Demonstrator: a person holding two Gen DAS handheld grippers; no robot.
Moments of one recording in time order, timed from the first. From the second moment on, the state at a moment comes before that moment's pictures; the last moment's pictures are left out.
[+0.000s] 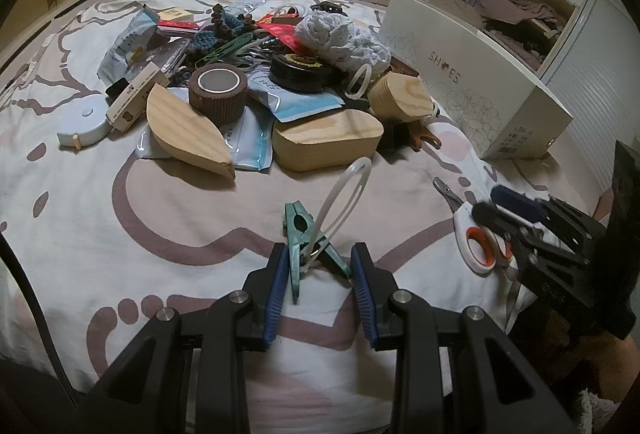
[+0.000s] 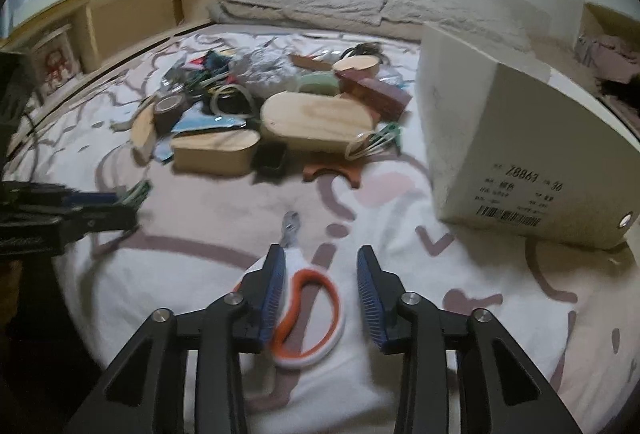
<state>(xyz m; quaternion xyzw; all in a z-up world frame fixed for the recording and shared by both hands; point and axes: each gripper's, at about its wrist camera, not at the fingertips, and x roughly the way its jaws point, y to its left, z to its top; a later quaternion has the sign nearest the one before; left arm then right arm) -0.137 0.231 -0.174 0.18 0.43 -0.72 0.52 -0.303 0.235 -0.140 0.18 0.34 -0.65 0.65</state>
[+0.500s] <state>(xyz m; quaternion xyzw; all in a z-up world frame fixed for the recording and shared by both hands) -0.130 0.233 -0.172 0.16 0.43 -0.72 0.52 -0.311 0.231 -0.138 0.20 0.43 -0.66 0.58</state>
